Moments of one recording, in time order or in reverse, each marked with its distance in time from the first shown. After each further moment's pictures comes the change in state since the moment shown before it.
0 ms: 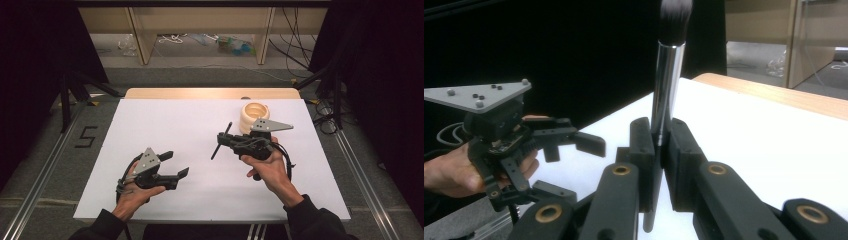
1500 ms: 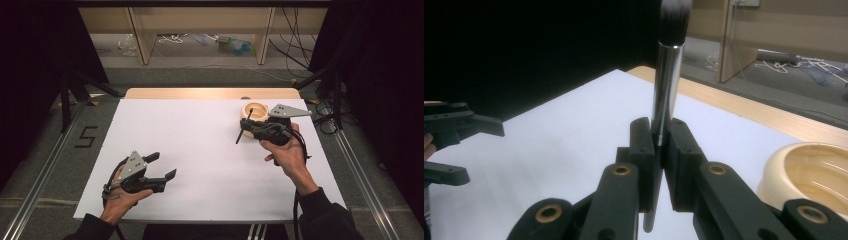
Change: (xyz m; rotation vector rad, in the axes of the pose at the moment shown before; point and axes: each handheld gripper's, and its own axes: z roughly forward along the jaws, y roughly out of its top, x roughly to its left) left arm 0.011 -0.010 -0.027 -0.008 0.060 0.008; right arm -0.042 0.021 -0.031 0.045 -0.210 -0.077
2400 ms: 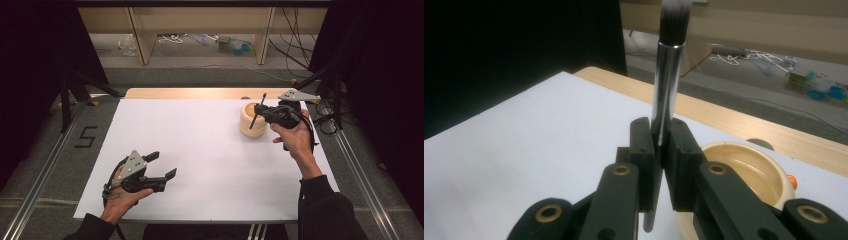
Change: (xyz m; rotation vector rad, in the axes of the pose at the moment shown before) left arm 0.000 0.001 0.000 -0.011 0.004 0.002; right arm -0.050 0.014 0.001 0.018 -0.156 0.023
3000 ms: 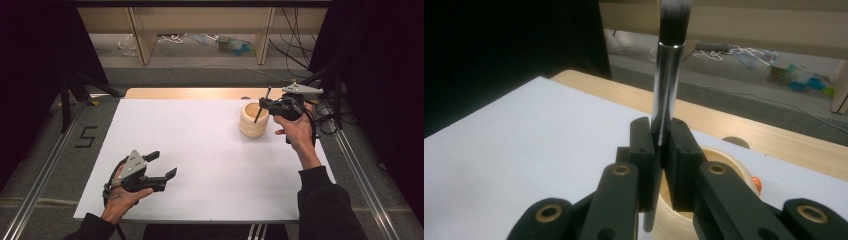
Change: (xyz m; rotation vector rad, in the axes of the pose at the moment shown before) left arm 0.001 0.000 0.001 -0.006 -0.001 -0.002; right arm -0.024 0.007 0.008 0.013 -0.058 0.047
